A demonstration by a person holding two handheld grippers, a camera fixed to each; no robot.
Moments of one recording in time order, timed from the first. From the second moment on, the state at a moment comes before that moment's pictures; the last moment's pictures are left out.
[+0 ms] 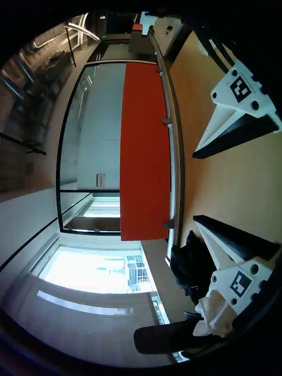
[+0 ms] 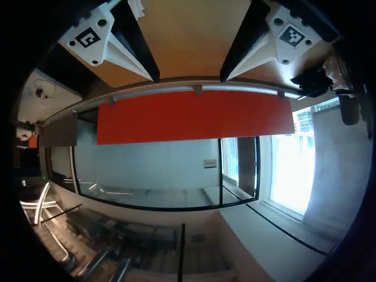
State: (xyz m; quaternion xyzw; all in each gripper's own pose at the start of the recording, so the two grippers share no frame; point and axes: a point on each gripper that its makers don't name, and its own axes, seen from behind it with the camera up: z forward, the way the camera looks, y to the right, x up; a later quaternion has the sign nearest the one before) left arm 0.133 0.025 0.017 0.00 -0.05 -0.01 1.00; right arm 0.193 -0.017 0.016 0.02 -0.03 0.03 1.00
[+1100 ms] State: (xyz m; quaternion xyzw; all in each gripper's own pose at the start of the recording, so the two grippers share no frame) left arm 0.022 0.010 0.003 -0.01 0.00 -0.02 1.00; right arm 0.131 -0.047 0.001 0.03 -0.03 0.03 1.00
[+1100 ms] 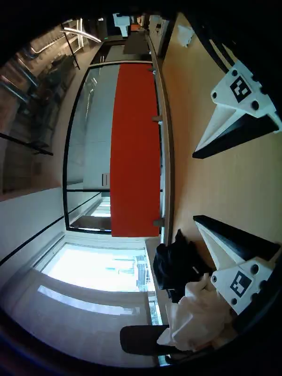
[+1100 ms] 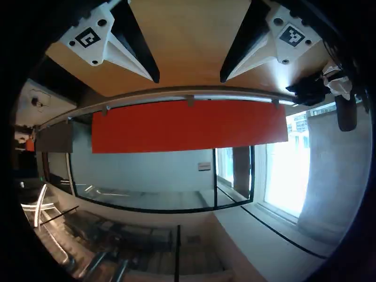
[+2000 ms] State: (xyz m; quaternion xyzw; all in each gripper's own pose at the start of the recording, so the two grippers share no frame) left arm 0.002 -0.002 0.002 0.00 0.01 -0.01 1.00; right arm 0.119 -0.051 0.010 0.03 -0.03 0.02 1.00
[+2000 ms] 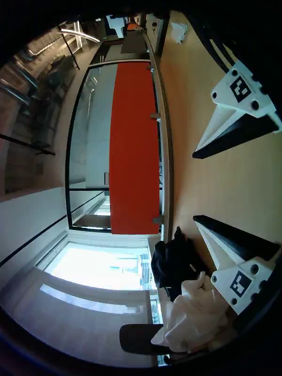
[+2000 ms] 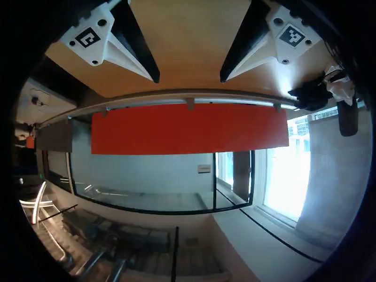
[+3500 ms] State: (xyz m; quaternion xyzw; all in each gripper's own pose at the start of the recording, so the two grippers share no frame) left arm -0.003 0.000 0.004 0.00 0.01 -0.01 1.00; right arm 0.076 0.013 0.007 0.01 0.02 0.06 1.00
